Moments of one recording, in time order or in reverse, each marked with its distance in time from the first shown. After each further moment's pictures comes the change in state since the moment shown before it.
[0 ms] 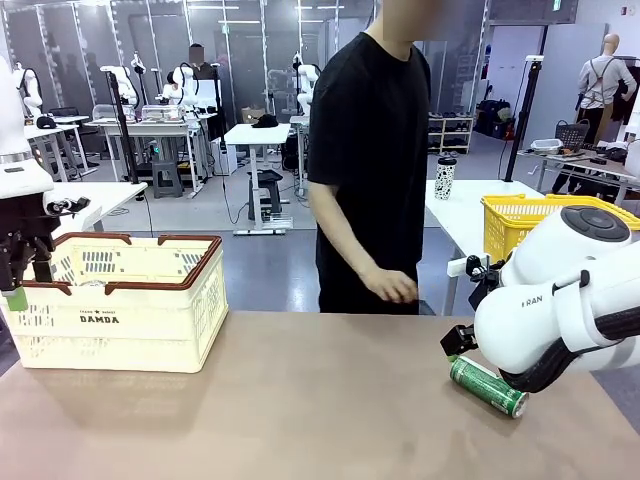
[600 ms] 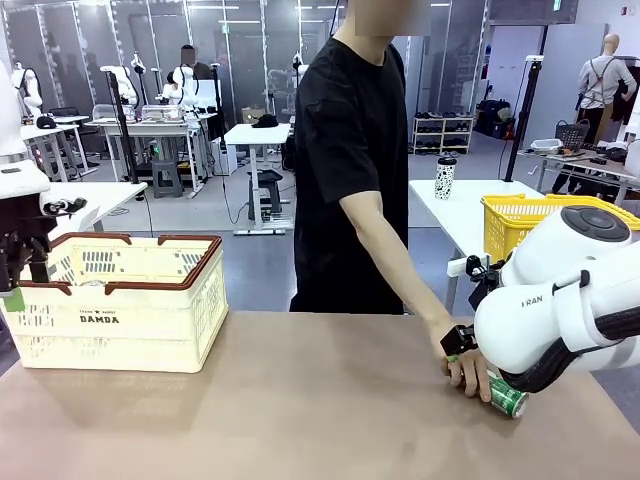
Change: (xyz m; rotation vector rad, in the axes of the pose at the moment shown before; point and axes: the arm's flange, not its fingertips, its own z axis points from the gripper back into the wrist) left arm -0.005 0.001 -0.001 -0.002 -0.001 0.007; right arm 0.000 0.000 0.000 0.000 0.000 0.000
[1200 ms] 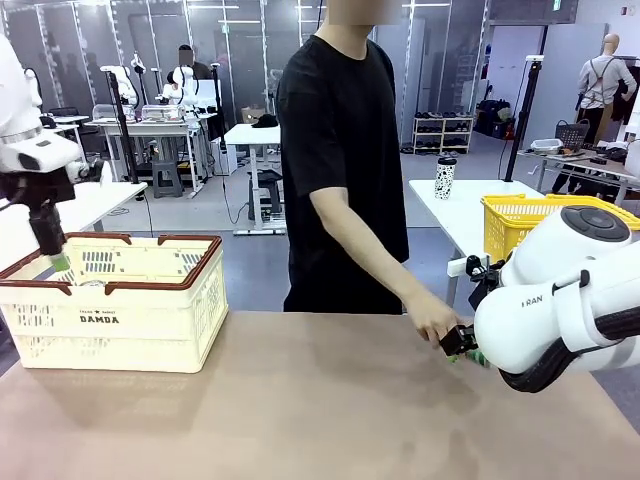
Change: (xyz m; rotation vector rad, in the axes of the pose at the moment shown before) left arm 0.011 0.037 0.028 0.146 -0.062 0.256; right arm 0.000 0.000 0.000 0.000 0.000 0.000
